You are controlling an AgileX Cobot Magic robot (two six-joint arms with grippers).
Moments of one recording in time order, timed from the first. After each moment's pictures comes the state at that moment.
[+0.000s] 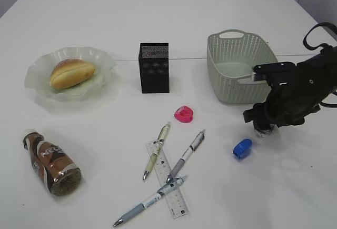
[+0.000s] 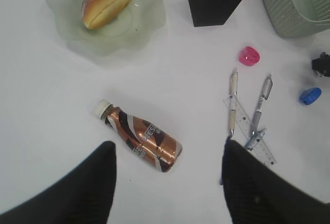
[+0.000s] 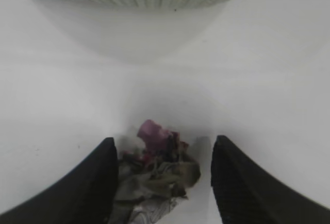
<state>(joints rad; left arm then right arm) -0.15 1.12 -1.41 -0.18 1.26 -0.08 0.13 1.99 -1.08 -0.28 0.31 0.29</state>
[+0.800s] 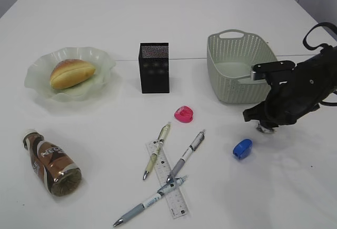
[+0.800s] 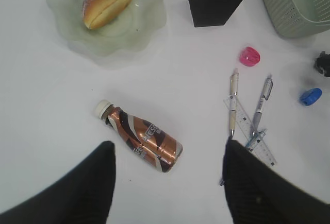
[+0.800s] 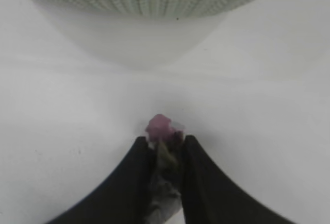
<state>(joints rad) -0.15 1.12 -1.41 -0.18 1.26 -0.08 0.13 1.99 -1.08 -0.29 0.30 0.29</state>
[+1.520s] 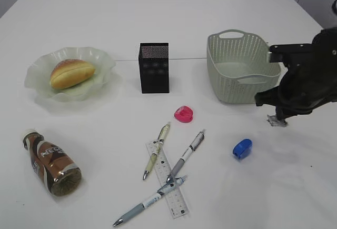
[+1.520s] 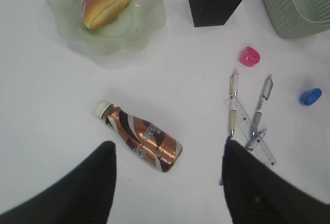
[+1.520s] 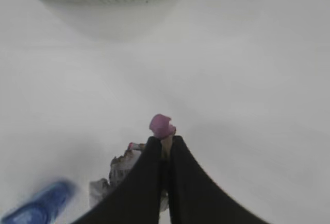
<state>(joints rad) -0.15 1.12 -1.41 -0.18 1.26 -0.08 0.13 1.83 -1.08 -0.20 0.51 0.29</state>
